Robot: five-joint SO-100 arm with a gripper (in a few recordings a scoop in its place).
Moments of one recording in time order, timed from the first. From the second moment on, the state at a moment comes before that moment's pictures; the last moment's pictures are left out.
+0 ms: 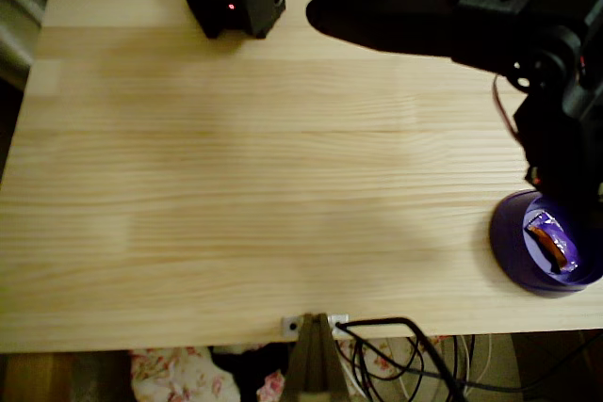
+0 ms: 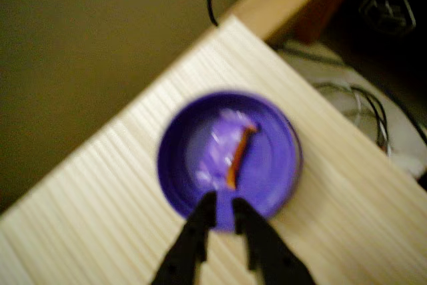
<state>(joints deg) -50.4 27.5 -3.7 74.0 89.8</state>
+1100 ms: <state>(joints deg) -15.1 94.7 20.1 99.4 52.6</state>
